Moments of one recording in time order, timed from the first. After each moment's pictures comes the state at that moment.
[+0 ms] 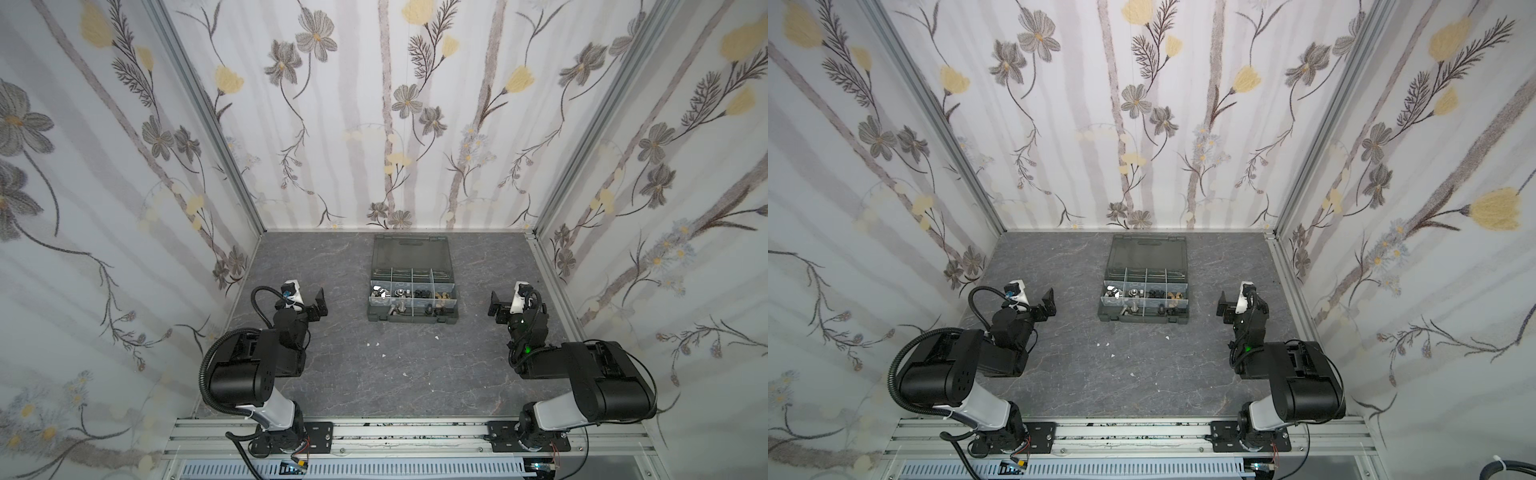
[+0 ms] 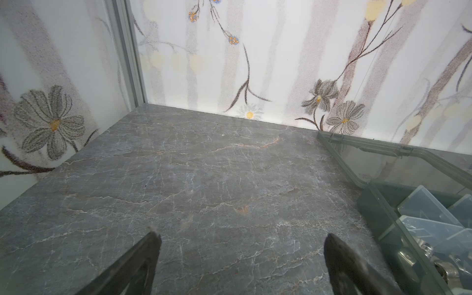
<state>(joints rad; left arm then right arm) 0.02 1.58 0.24 1.20 0.02 -0.14 0.04 1.49 0.21 1.11 0.10 0.02</state>
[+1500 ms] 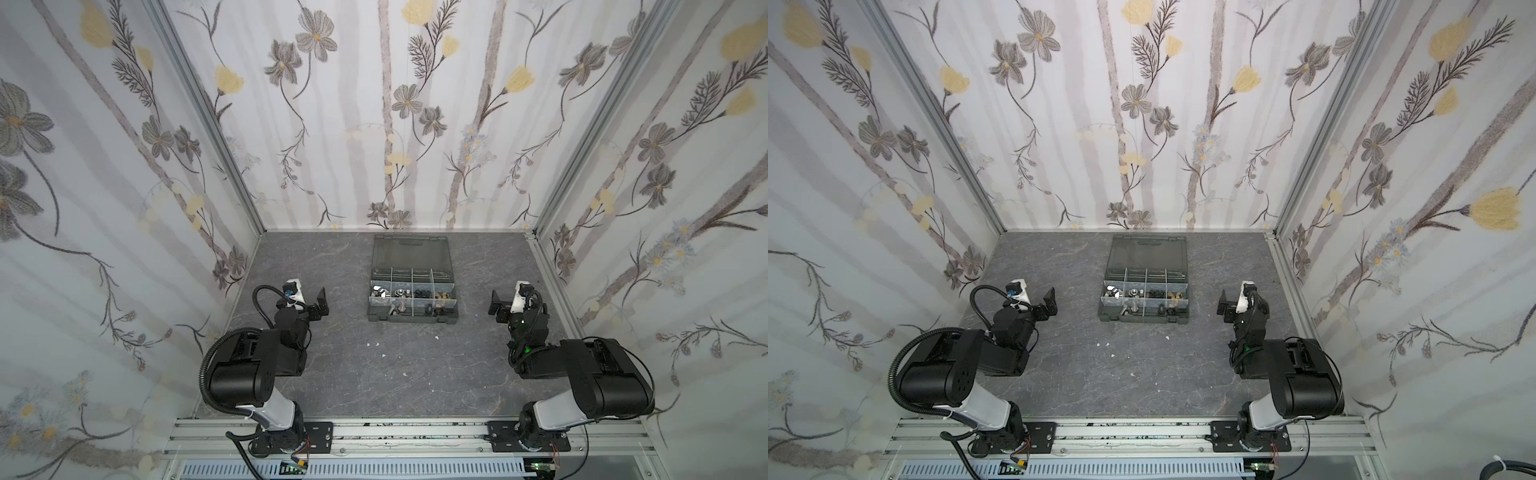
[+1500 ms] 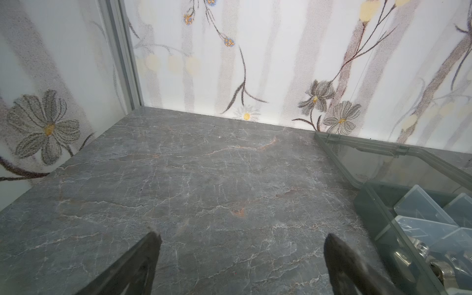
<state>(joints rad) 0.01 1.58 0.24 1.20 0.02 -0.13 0.04 1.50 0.21 1.15 0.10 0.02</state>
